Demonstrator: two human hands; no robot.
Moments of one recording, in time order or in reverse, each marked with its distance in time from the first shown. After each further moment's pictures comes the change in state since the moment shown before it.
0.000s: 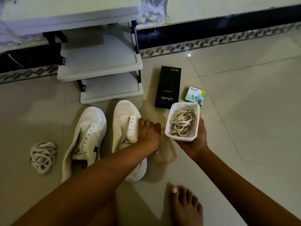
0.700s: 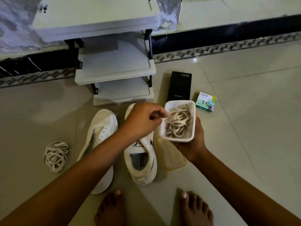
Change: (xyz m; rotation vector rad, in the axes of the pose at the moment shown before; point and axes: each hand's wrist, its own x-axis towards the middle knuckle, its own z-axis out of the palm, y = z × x) left_hand -0.081 -0.087 -0.072 -1.211 0.393 0.183; right_hand -0.003 0.021 0.043 -0.052 -0.127 0.046
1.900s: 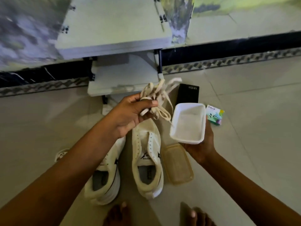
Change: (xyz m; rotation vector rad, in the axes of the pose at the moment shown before) left_hand 0.012 0.012 -0.061 -0.956 0.113 -0.264; right_hand 0.012 -0.021 0.022 0.040 -0.034 -0.103
